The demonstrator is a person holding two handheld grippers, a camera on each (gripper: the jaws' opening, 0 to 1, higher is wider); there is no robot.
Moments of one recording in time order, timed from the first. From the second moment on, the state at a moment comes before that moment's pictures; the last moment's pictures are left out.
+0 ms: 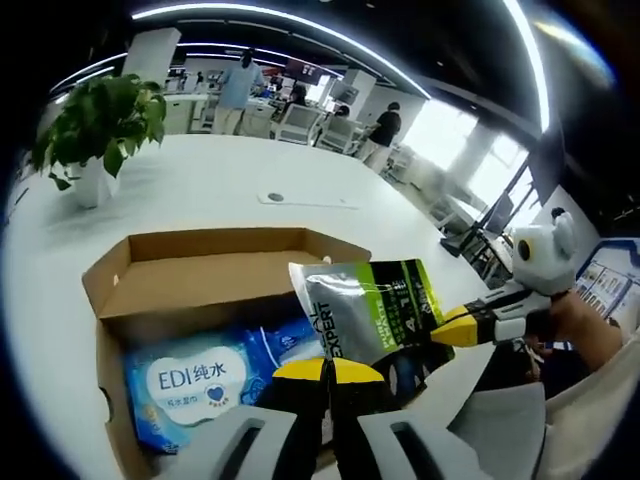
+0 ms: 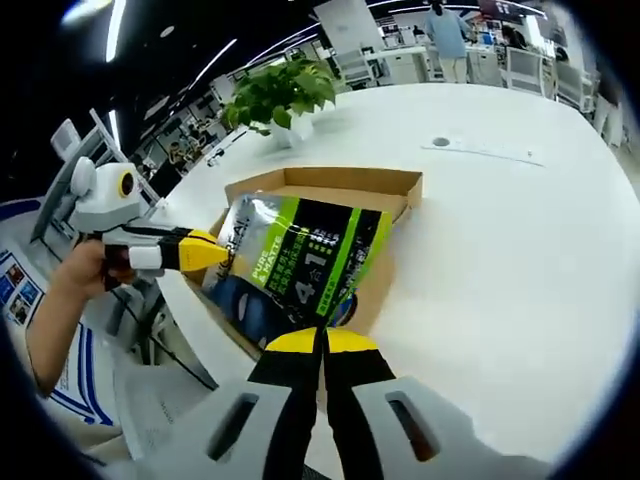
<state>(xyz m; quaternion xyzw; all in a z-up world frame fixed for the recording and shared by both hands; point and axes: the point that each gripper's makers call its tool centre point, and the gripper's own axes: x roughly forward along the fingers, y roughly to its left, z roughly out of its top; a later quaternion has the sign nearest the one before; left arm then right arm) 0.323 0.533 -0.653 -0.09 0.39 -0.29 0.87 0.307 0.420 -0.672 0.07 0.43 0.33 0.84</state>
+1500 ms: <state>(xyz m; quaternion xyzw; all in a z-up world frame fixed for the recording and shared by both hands) 0.360 0.399 -0.686 -0.06 0.43 -0.35 0.83 0.343 0.283 -0.702 0.10 0.45 0.18 0.87</state>
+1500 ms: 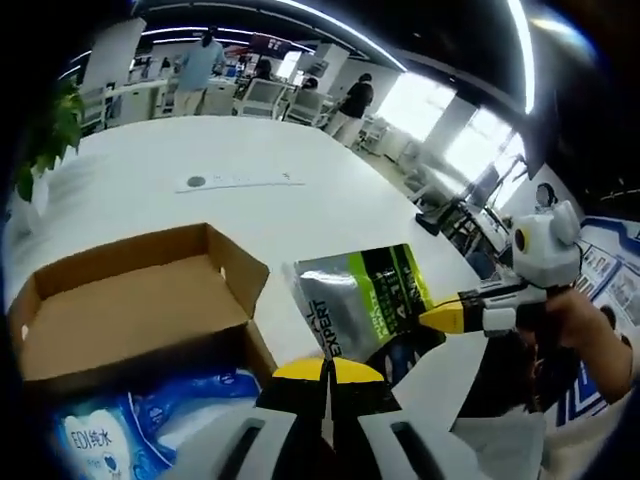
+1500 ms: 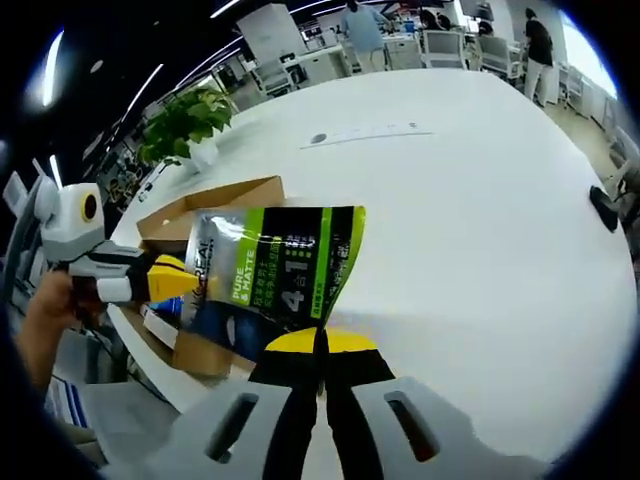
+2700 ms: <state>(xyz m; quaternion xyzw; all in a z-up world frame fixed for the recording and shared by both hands) 0.379 0.366 -0.751 0.17 0.49 -0.40 0.76 0.371 0.254 -0.766 0.06 0.46 0.14 0.87</state>
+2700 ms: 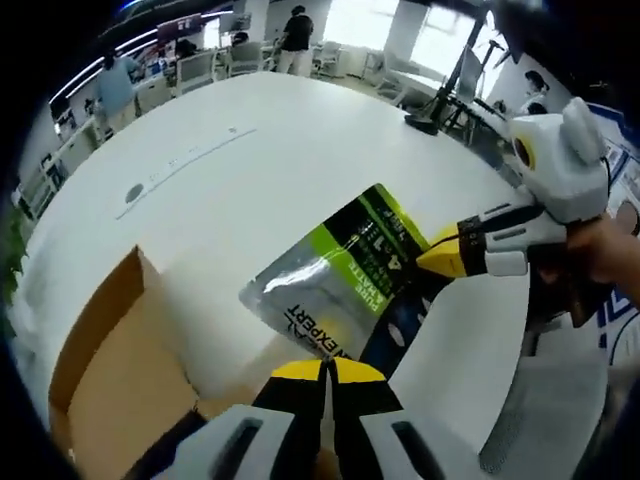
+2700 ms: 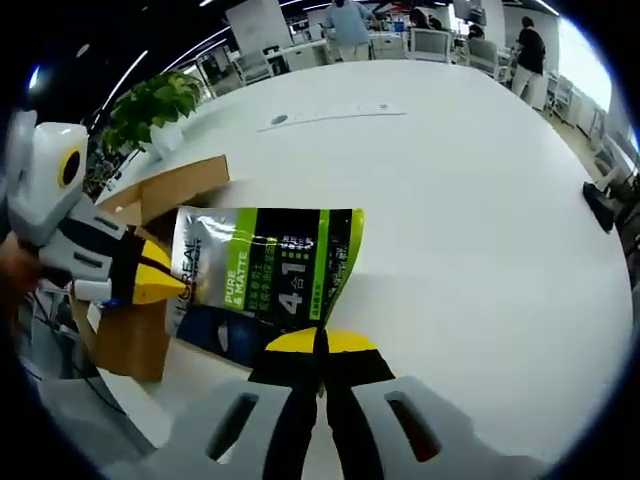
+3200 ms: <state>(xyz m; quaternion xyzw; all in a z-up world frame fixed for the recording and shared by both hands) 0.384 0.364 -0.775 0.26 0.48 -0.40 0.73 0.377 0.253 -0.783 0.04 0.45 0.15 0.88</state>
